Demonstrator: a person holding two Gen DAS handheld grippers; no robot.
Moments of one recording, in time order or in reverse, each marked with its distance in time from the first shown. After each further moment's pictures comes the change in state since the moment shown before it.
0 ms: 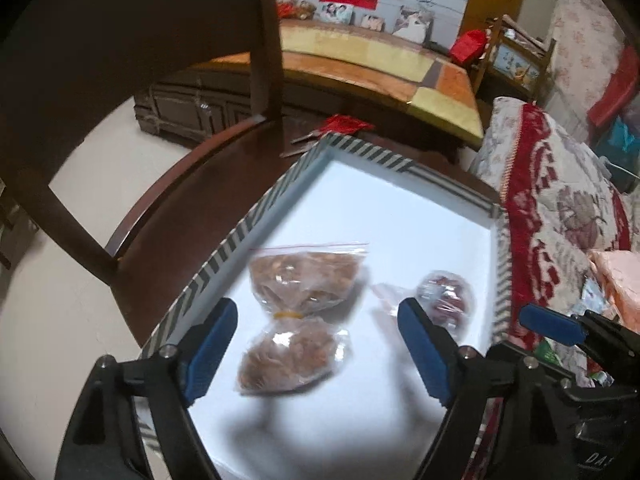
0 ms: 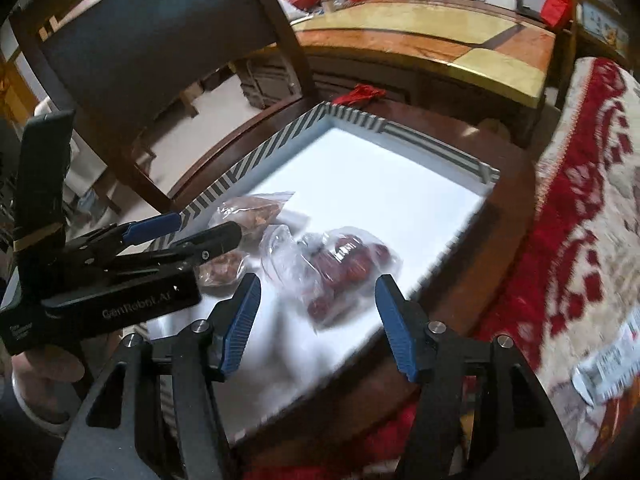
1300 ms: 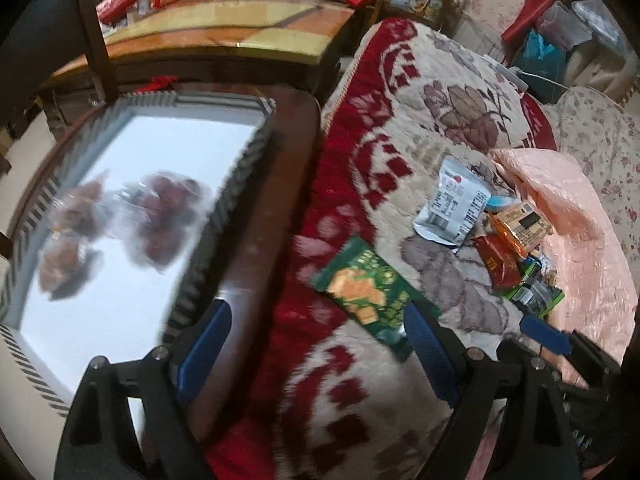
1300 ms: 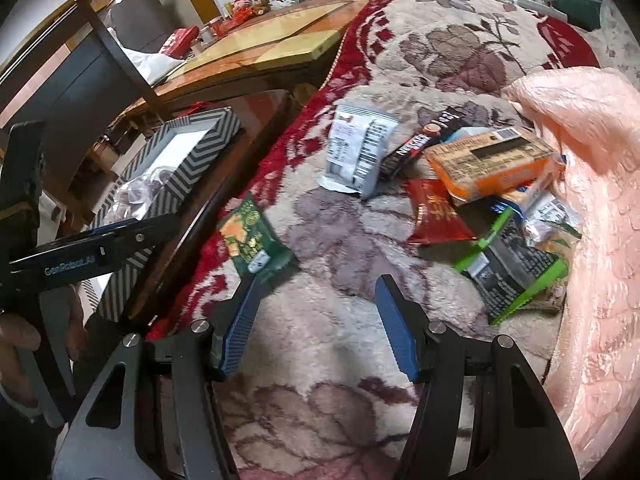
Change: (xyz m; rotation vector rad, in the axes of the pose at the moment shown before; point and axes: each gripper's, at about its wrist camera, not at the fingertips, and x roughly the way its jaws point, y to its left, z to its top) left arm -0.015 -0.176 -0.069 0.170 0.165 -0.206; right arm -0.141 -0.136 -0.165 0.323 -0.088 -0.222
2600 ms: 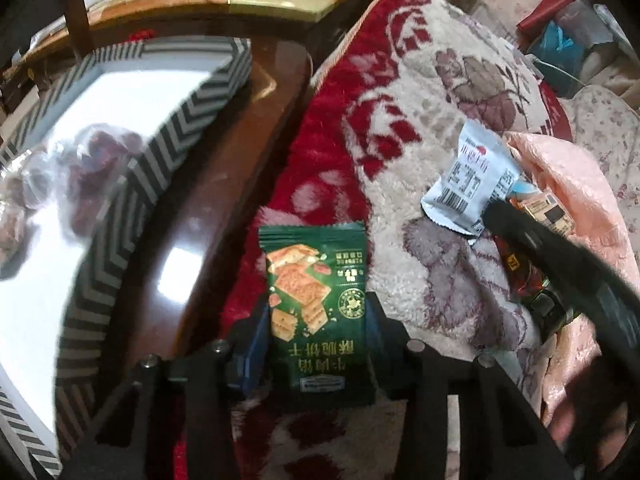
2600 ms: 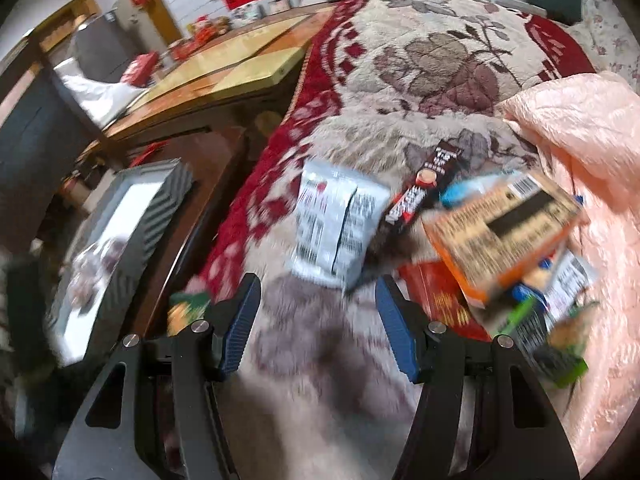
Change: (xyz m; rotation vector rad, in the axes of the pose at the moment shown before) left arm 0.051 -0.008 -0.001 -0.035 0.067 -0.013; right arm 0.058 -0.005 0.066 0.118 -0.060 -0.105
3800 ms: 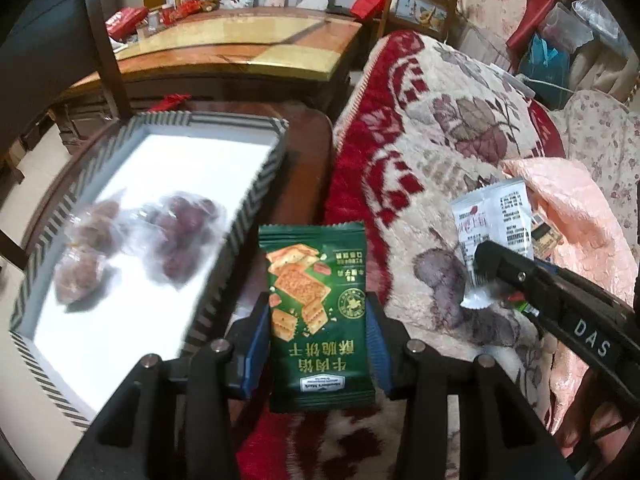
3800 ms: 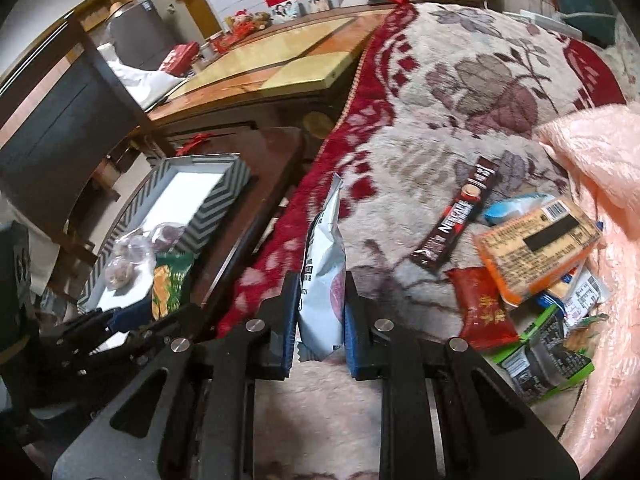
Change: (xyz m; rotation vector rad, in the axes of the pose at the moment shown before) left arm -0.060 0.013 0.001 0.055 -0.147 0.079; right arm -0.032 0.035 -0.005 -0.108 0.010 0.132
